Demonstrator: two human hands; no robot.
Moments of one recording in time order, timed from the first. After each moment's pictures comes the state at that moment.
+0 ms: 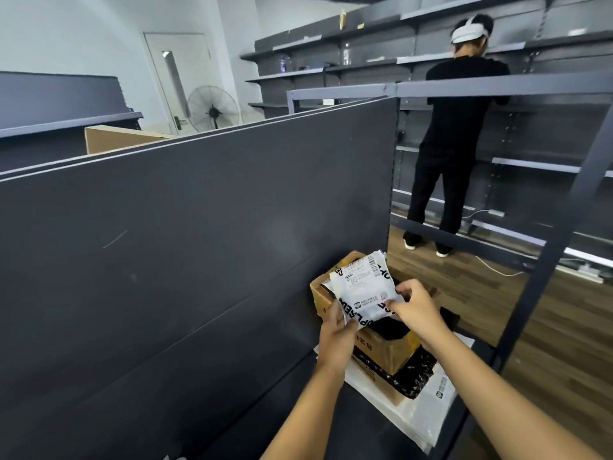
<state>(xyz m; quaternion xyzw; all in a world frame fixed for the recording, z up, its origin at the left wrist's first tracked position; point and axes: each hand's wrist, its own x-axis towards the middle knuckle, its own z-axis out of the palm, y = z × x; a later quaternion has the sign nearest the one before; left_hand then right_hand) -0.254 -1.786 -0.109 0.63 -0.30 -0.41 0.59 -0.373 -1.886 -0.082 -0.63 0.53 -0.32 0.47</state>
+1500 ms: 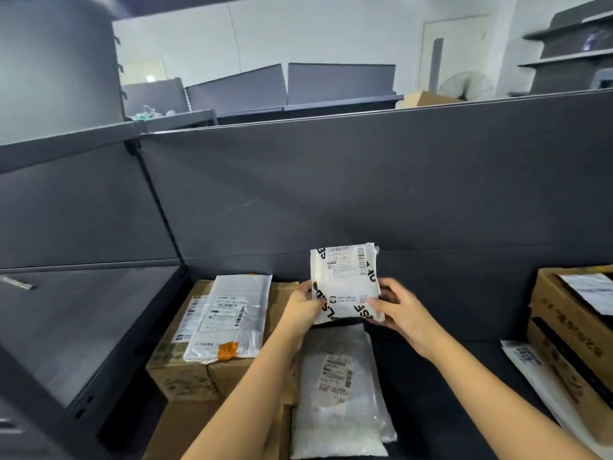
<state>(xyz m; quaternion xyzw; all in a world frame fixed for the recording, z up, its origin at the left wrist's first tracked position) -0.175 -1.408 -0.068 0.74 -0.07 -0.15 0.65 -0.250 -1.586 -0.069 -0.67 0.06 -0.05 0.73</state>
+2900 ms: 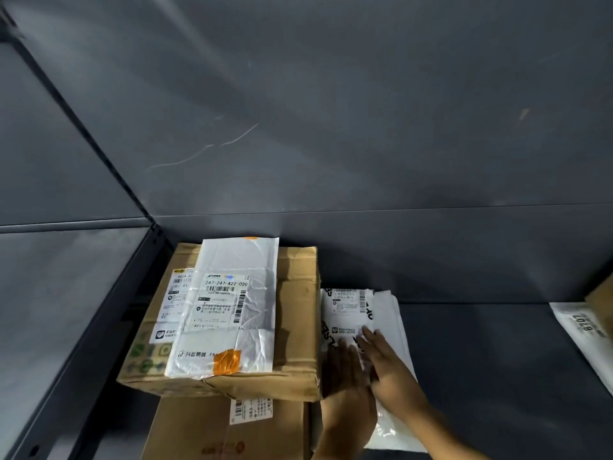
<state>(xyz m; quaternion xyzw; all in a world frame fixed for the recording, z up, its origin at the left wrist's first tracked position) -0.215 -1.394 -0.287 0.97 -0.20 -0.11 0.08 -0.203 -1.521 -0.274 -0.94 0.02 0.01 0.34</state>
